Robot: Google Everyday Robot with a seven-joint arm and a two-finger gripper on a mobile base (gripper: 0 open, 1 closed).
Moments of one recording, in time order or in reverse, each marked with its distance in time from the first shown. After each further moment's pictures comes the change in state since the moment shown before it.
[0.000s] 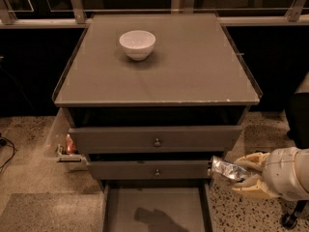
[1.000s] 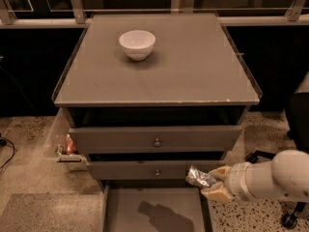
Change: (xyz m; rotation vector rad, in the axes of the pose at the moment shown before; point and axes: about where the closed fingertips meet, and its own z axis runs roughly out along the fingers) arm 0.039 0.000 0.136 -0.065 -0.030 0.172
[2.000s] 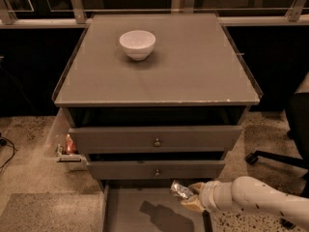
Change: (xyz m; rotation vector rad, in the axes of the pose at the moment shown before) arm 0.056 0.000 0.161 -0.002 -0.036 0.049
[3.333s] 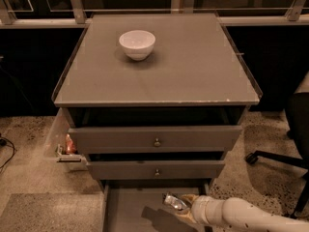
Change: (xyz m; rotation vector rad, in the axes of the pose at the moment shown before) arm 0.042 0.013 0.072 0.029 -0.092 -0.099
